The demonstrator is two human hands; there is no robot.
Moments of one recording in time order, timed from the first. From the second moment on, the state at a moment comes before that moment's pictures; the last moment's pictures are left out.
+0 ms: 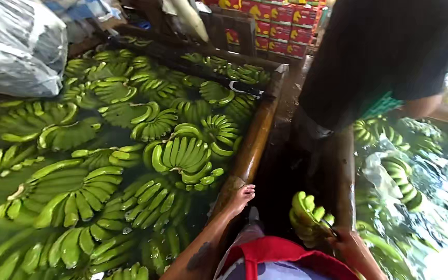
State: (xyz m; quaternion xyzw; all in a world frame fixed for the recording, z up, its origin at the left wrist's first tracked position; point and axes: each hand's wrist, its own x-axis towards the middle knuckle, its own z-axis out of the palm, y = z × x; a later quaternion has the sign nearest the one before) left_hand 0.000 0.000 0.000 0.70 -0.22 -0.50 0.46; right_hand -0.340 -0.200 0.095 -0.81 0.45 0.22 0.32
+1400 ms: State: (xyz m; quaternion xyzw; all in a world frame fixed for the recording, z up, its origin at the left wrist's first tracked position) left_hand 0.326 -0.169 -0.082 0.24 0.55 -0.07 0.79; right_hand 0.346 -0.371 -0.084 -0.80 0.15 0.39 0.43
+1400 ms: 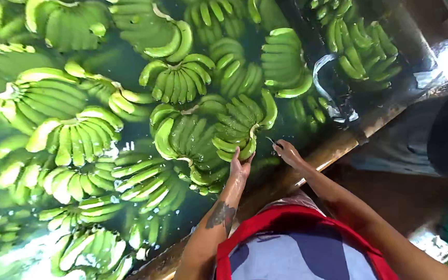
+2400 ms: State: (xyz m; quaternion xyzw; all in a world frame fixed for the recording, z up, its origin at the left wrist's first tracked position) left_hand 0.298 -0.206 -0.071 0.17 0.59 -0.07 0.79; right_hand 0.336 -0.326 -0.114 -0.61 0.36 0.31 0.63
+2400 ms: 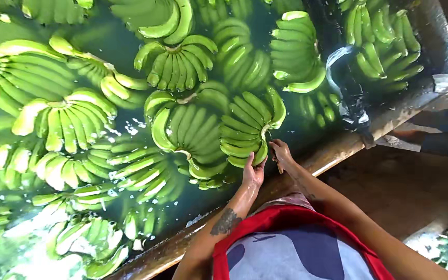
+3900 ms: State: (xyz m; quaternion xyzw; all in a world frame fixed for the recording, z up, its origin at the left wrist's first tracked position) left_hand 0.279 -0.146 -0.125 0.30 0.51 -0.18 0.78; right_hand 0.333 -0.333 -0.098 -0.48 0.29 0.51 0.64
